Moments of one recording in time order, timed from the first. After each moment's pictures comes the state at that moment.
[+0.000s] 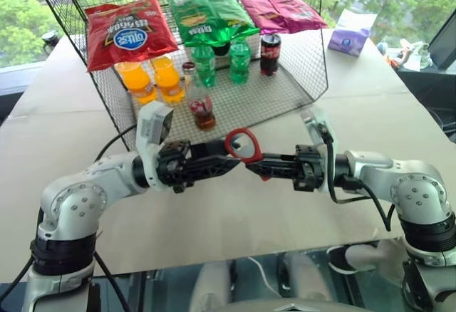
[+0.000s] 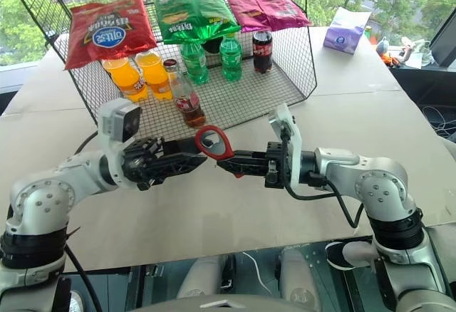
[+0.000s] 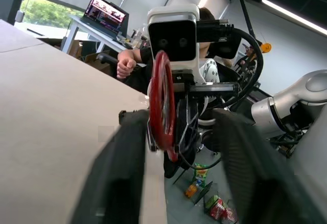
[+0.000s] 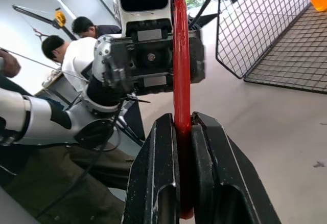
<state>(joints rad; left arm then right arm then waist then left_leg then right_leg) -0.25 0.71 0.23 -0.39 -1.23 0.92 -0.95 -0.46 -0.50 0.08 -0.45 1.27 1.04 0.52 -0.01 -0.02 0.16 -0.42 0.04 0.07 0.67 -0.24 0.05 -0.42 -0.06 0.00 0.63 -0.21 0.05</state>
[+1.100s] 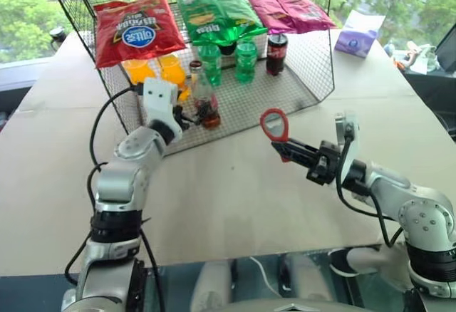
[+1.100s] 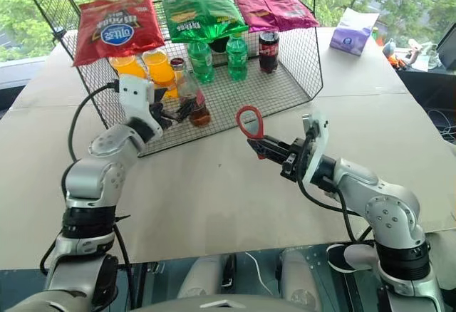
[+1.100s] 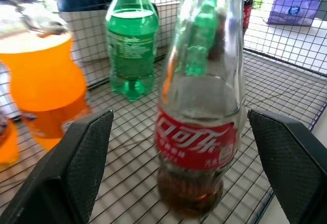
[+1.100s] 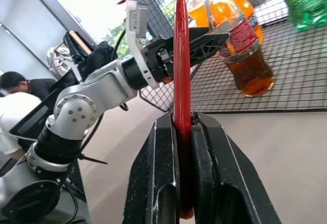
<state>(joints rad) -0.50 0.45 0.08 -0.05 -0.34 0.51 -0.31 -0.24 -0.45 -0.05 -0.53 1.16 0.86 0.39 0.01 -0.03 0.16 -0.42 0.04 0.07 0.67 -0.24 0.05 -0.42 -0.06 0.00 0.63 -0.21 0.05</state>
